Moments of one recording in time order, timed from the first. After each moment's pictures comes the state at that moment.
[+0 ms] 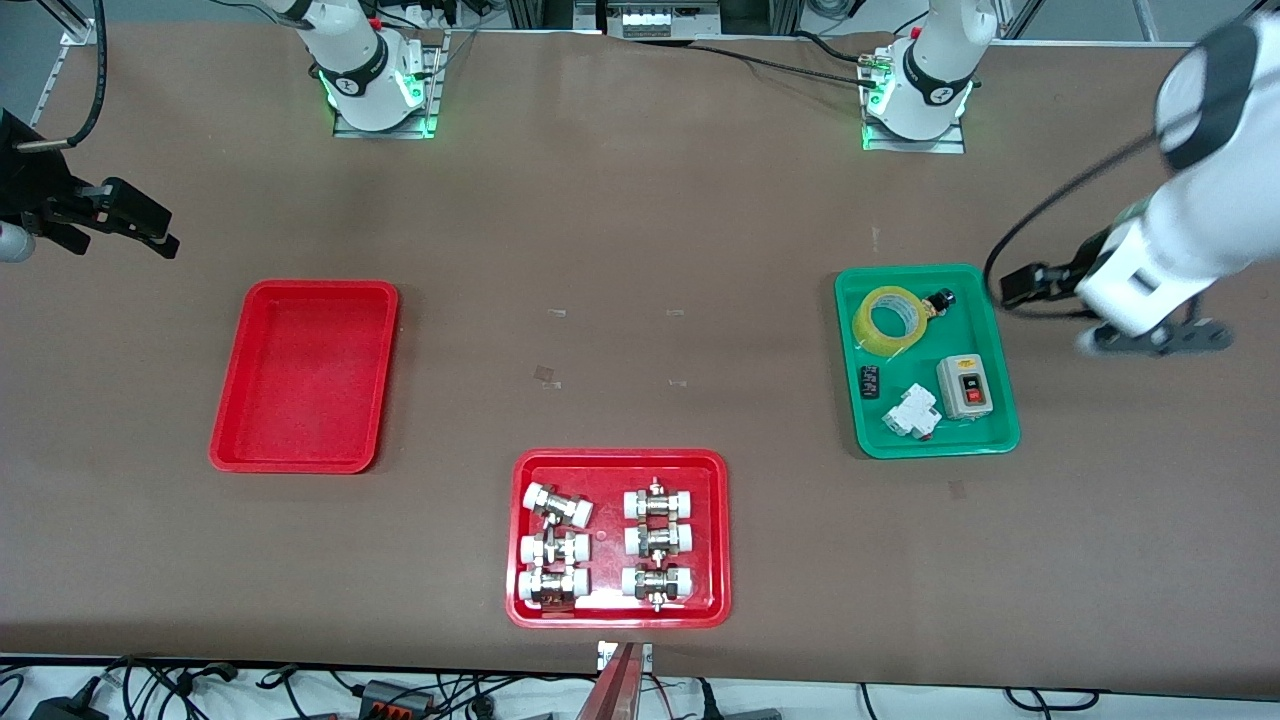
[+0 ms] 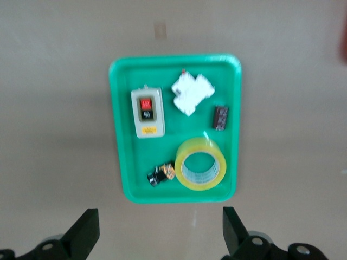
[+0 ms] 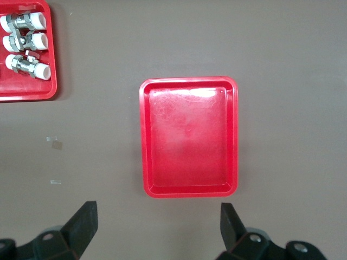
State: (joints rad) left arm 0.01 0.20 -0.10 -1.65 0.01 1.61 -0.13; right arm 0.03 0.00 0.00 -1.58 0.00 1.62 0.07
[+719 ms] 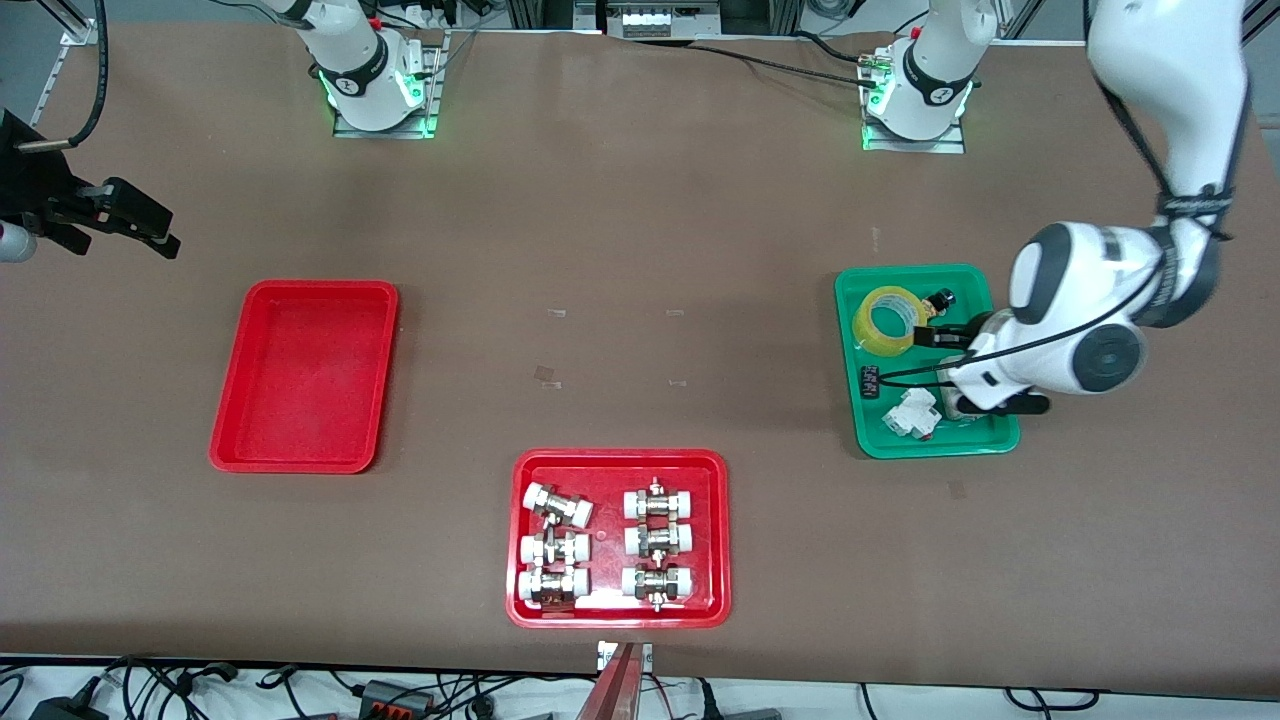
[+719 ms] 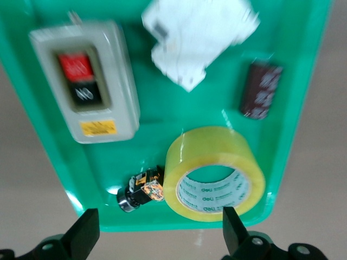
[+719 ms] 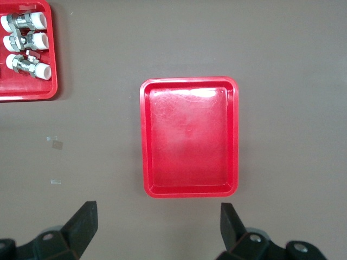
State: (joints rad) left arm 0.00 0.43 -0.10 -1.89 0.00 1.84 -0.11; right arm 0.03 0.00 0.00 -1.57 0.00 1.62 0.07
